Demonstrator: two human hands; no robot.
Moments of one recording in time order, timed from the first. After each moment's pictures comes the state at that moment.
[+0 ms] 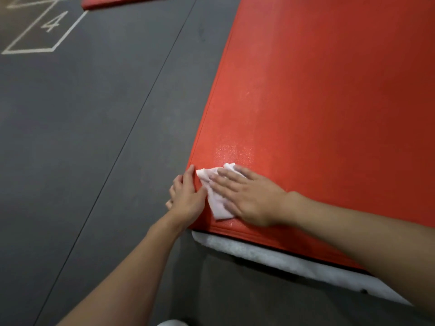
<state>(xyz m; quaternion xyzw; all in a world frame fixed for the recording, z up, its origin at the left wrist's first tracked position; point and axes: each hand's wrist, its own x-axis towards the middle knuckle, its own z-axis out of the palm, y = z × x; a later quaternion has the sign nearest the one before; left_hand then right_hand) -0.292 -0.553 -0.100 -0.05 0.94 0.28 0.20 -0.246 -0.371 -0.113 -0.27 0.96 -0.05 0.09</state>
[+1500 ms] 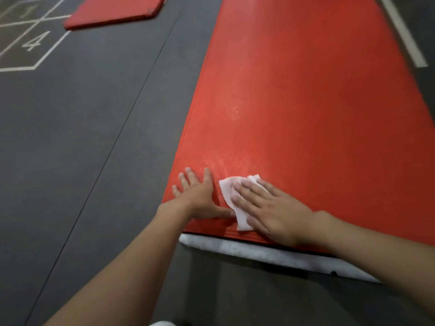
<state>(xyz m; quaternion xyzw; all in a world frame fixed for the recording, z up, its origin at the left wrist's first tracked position) -0.293 -0.503 -0.077 0.17 0.92 -0.01 0.35 -0.176 -0.312 -0.118 -0.22 0.97 -0.04 0.11</state>
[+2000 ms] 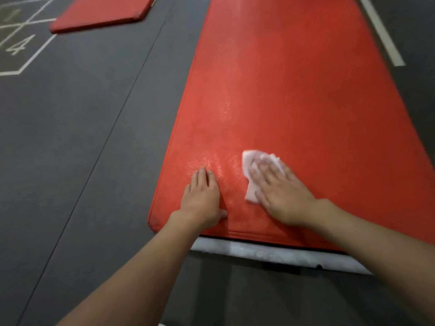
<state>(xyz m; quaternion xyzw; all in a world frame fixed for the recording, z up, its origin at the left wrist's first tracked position) -0.266 -0.476 -0.078 0.24 0.93 -0.03 0.26 -0.178 -0.275 -0.116 -0.04 0.99 -0.05 0.09</state>
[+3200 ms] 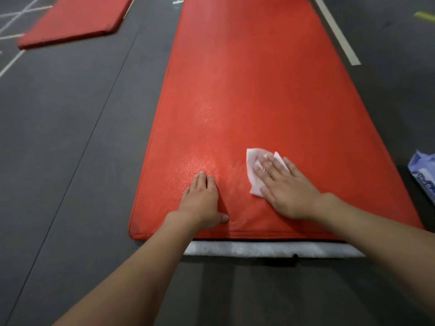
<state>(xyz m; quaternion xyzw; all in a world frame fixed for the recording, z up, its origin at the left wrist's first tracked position) -0.248 -0.440 -0.071 0.31 0.91 -0.04 0.29 -0.141 -0.229 -0.111 0.02 0.99 -0.02 0.11</state>
